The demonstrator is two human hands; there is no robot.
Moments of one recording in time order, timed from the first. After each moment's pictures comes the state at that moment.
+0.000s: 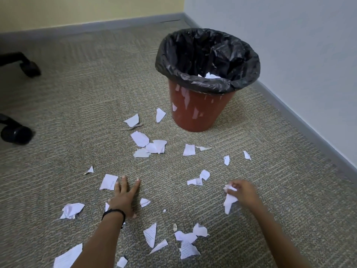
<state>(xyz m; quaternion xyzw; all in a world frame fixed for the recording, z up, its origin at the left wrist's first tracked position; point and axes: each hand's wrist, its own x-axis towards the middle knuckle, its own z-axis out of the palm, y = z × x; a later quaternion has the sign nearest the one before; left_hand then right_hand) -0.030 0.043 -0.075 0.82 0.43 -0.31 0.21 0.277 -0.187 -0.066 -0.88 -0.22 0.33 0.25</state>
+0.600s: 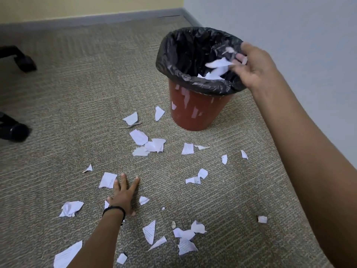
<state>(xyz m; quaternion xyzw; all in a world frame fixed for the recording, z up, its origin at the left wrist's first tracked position) -0.025 0.042 -0.067 0.81 0.44 -0.30 0.25 0.323 0.017 0.219 -0.58 -0.06 0.29 0.76</state>
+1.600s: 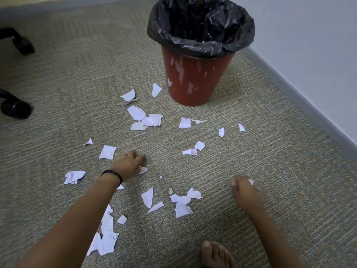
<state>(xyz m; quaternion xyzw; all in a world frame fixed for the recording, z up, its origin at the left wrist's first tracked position) -0.021 0.039 -0.060 0.91 0.29 -0.25 0.15 0.213 -0.270 -0.081 -0.91 -0.30 0.22 0.17</state>
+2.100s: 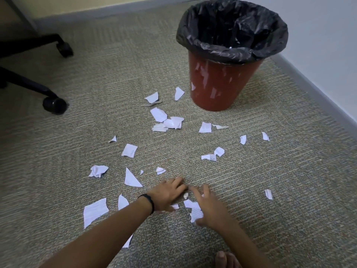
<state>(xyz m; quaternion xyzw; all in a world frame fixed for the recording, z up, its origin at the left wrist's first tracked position) -0.018 -0.050 -0.063 0.96 0.08 -0.25 0.10 0.108 -0.189 -0.066 -0.77 -0.55 0.32 -0.07</state>
